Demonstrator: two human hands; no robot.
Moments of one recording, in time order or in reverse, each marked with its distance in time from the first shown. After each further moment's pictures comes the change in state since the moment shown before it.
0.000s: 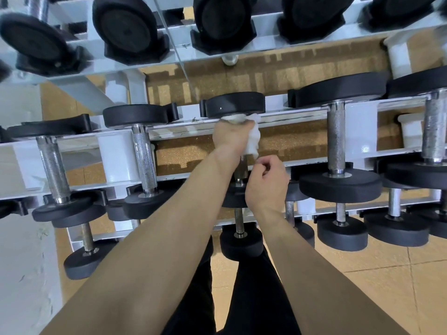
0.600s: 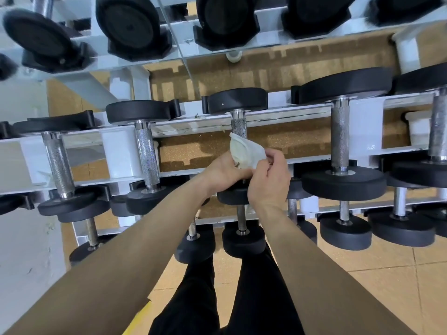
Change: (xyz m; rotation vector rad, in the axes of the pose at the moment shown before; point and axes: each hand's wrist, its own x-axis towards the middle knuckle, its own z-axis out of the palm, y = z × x) left_hand -0.017 -0.054 -0.057 0.484 -0.556 0.214; right_hand 0.000 -0.001 -0.003 0.013 -0.018 -0.006
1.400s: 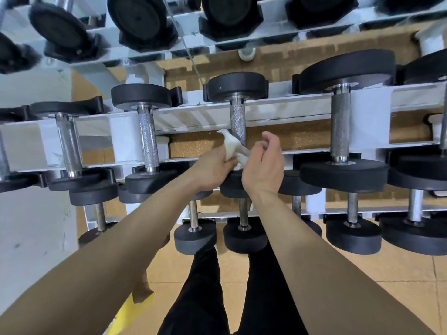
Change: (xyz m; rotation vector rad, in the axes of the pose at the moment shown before) left_hand -0.030 -0.002 0.005 0.438 0.141 0.033; right_hand 0.003 0.009 -0.003 0.040 -0.079 -0.067
